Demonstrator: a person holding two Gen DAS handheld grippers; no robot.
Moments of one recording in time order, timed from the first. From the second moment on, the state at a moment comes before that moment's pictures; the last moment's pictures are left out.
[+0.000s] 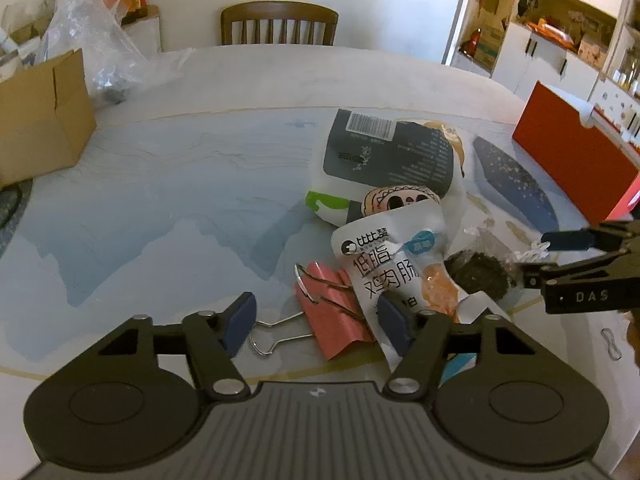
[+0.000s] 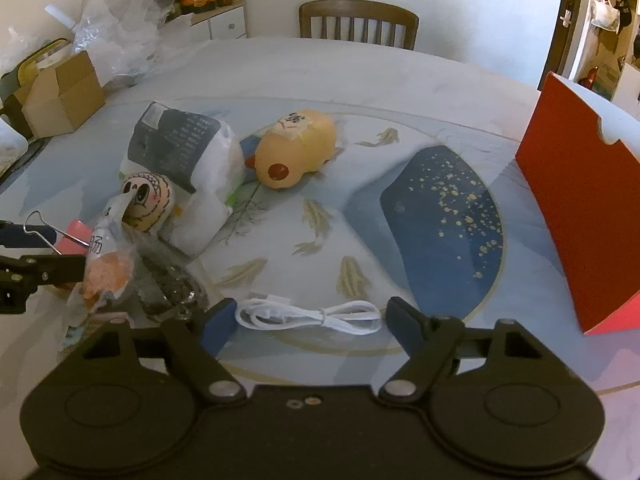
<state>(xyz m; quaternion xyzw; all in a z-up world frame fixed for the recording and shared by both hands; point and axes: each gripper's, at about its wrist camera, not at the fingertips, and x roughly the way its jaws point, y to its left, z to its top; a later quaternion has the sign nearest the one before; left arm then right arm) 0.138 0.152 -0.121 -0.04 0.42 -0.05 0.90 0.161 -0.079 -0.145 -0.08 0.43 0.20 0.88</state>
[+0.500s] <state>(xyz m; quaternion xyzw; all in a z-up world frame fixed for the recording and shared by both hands) 0.143 0.162 -0.124 -0.03 0.42 -0.04 0.91 0.160 -0.085 -0.144 -0.08 0.43 0.19 0.88</state>
